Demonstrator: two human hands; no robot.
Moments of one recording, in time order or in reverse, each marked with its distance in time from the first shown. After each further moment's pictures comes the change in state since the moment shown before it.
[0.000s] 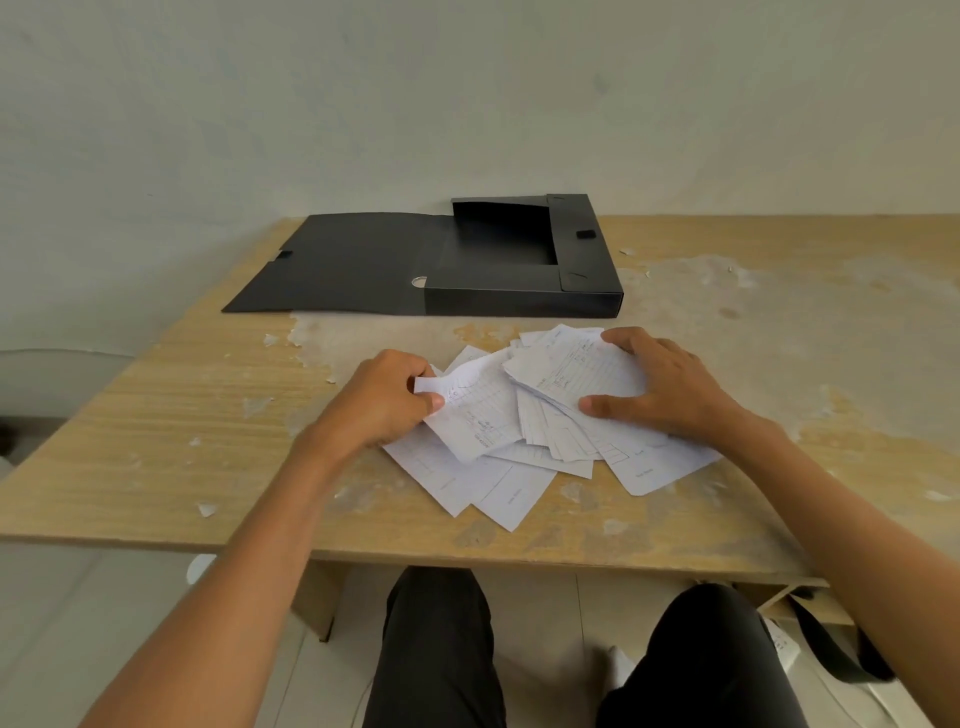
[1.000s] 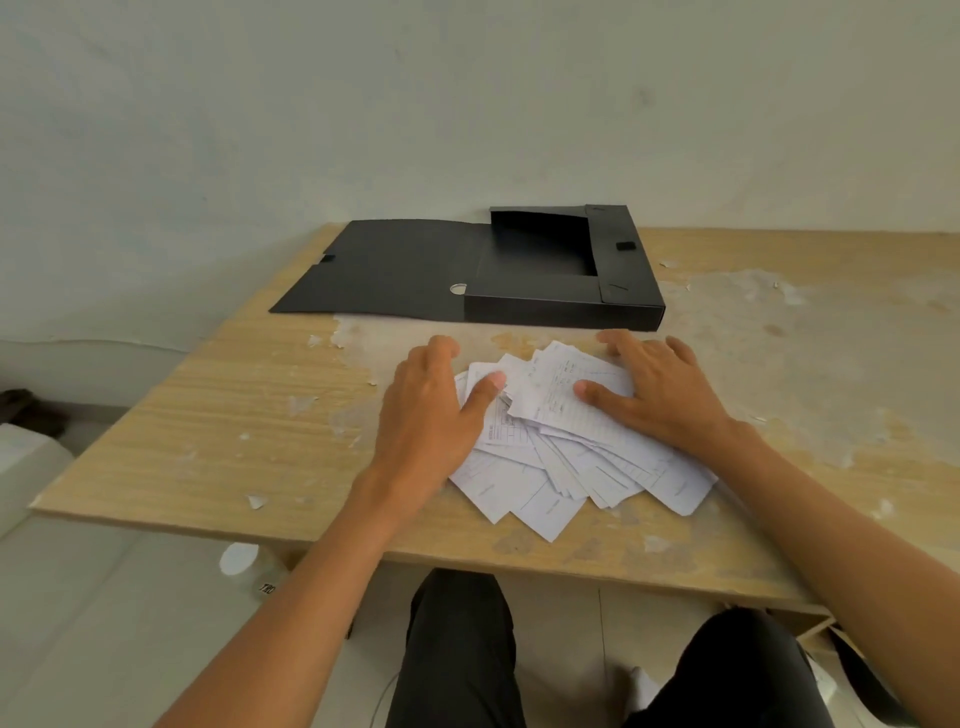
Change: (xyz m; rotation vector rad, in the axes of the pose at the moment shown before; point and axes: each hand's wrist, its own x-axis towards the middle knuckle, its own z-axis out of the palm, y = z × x) left_hand -0.025 0.002 0.019 0.078 0.391 0.102; right_hand 0.021 -0.035 0.019 -0.163 0.103 -0.132
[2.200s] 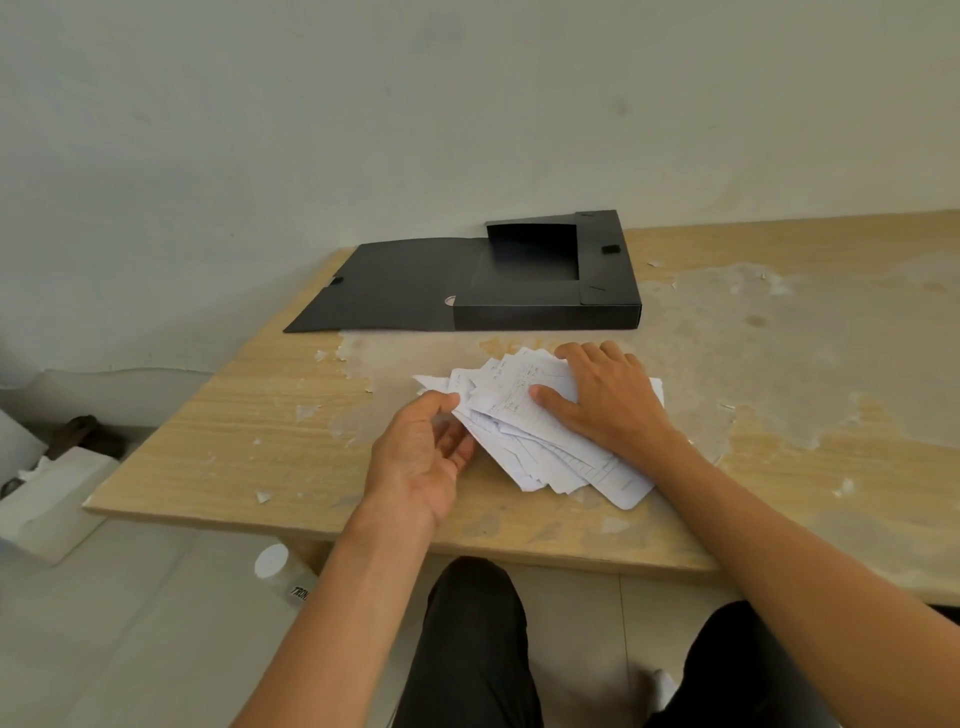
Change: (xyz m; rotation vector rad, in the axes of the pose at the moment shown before) left_hand -0.039 0.060 -0.021 -1.438 0.030 -0.919; right_hand -0.007 -0.021 0.015 -0.016 0.096 -0.026
